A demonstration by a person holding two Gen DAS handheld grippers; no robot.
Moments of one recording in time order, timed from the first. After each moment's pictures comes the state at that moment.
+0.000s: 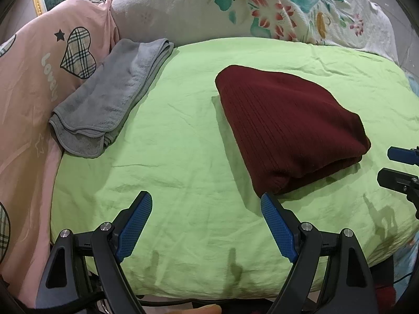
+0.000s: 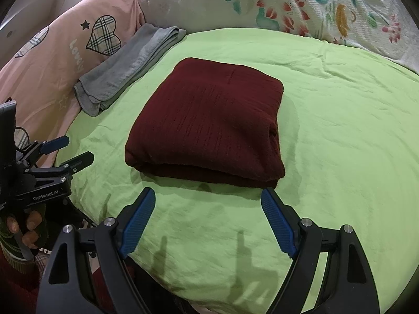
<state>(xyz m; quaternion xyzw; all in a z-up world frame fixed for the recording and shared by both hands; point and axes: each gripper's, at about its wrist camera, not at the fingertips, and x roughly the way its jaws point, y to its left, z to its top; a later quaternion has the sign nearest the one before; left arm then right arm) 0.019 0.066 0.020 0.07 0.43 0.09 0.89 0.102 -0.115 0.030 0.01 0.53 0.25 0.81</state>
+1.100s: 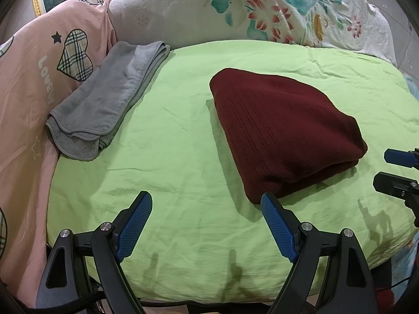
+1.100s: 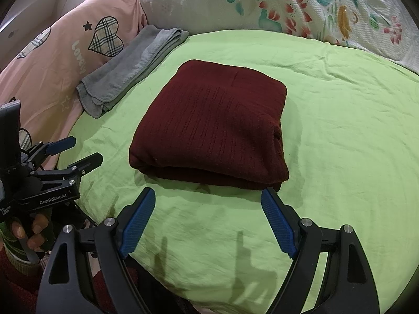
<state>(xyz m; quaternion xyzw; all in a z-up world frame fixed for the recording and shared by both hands) 0.023 0.058 0.021 0.07 0.43 0.08 0.90 0.102 -0.111 0.033 0.01 0.53 0.25 0.81</state>
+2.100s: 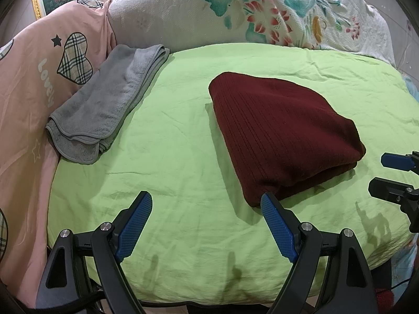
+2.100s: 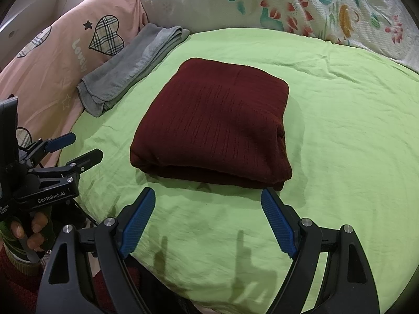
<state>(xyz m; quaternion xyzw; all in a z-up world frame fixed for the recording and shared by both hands) 0.020 0.054 0.024 0.07 0.42 0.08 0.90 0.101 -0.108 0.033 0.01 0.53 0.25 0.81</state>
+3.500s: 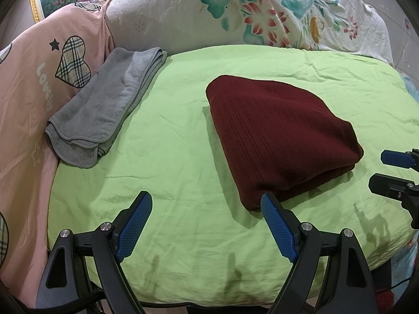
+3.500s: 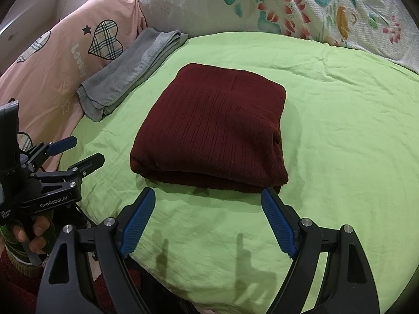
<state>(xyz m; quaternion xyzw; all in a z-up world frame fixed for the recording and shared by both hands) 0.023 0.051 0.027 0.07 0.42 0.08 0.90 0.106 -0.114 0.035 0.01 0.53 0.25 0.81</state>
